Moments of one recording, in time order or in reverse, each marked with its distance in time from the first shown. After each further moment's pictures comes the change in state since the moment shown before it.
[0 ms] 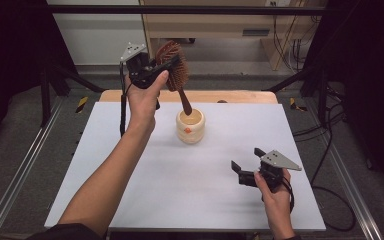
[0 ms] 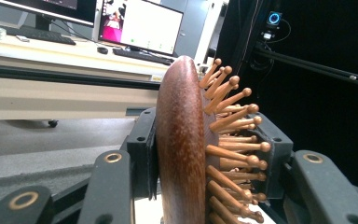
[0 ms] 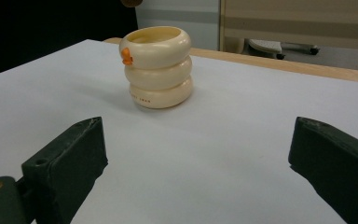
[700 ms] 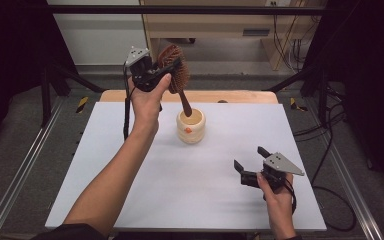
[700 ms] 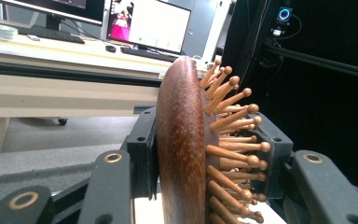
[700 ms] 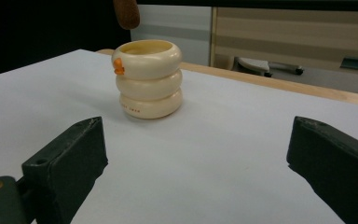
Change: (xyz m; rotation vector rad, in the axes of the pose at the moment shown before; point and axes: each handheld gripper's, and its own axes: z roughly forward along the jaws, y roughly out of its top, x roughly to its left) left arm -0.002 -0.010 0.003 -0.001 0.034 0.006; right arm -0.002 -0.005 -0.004 -0.074 -0.038 -0.046
